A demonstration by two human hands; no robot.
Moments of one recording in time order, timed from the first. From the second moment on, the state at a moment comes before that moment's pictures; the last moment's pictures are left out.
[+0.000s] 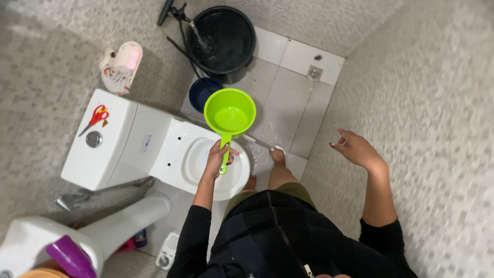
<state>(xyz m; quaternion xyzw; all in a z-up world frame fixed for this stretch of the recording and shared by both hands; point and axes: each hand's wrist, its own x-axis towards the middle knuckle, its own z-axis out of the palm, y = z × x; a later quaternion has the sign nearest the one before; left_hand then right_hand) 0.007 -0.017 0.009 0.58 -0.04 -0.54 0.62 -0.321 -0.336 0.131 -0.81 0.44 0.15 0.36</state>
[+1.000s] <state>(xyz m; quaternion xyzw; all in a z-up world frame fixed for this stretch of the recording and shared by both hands) -0.011 -0.003 0.005 0.58 0.11 -0.35 0.73 -0.138 -0.401 0.074 -0.92 0.17 0.18 0.31</state>
